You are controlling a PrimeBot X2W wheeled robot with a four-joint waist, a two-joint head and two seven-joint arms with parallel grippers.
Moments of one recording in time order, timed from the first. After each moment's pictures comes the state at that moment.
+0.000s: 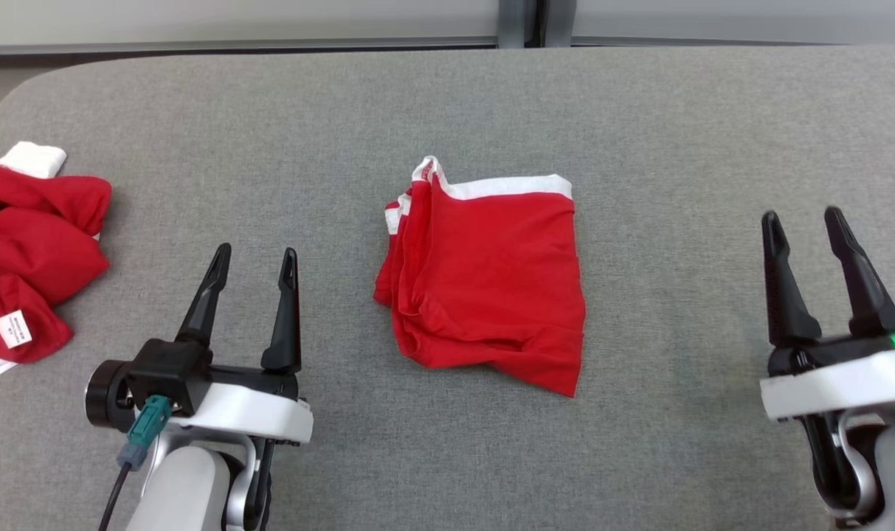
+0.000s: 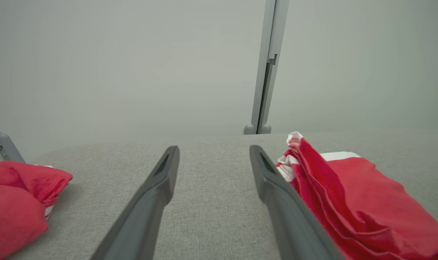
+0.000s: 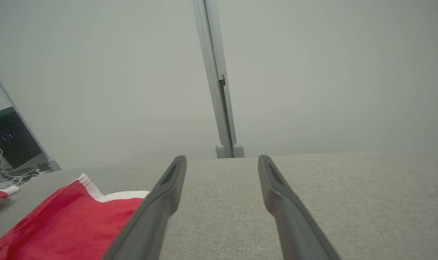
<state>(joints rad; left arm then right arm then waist) -0.23 0.11 -0.21 0.17 -0.25 0.06 -0.26 -0.23 -0.18 0.07 0.03 0.36 0.13 -0.09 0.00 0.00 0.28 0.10</state>
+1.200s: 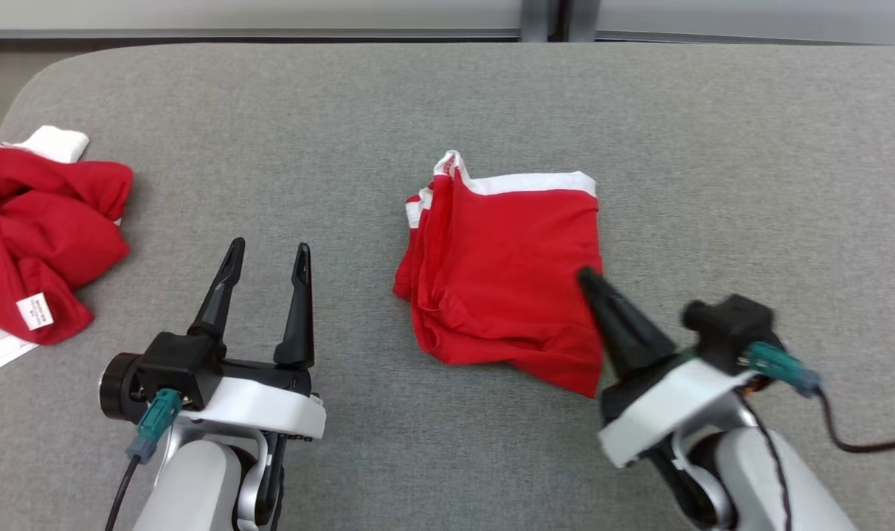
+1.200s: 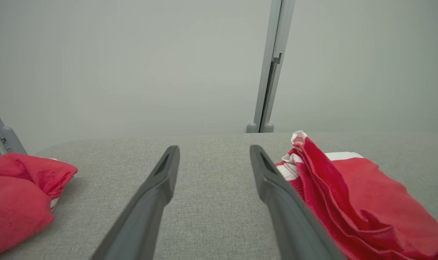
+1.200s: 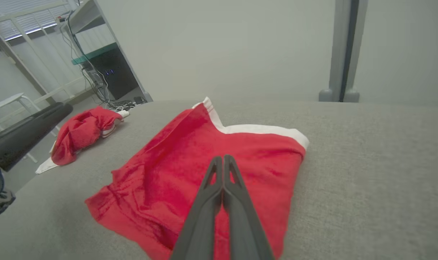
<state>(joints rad) -0.23 0.12 -0.24 0.16 -0.28 0.07 -0.26 -0.26 -0.14 0.38 0.07 0.35 0.13 0.06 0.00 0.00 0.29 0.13</state>
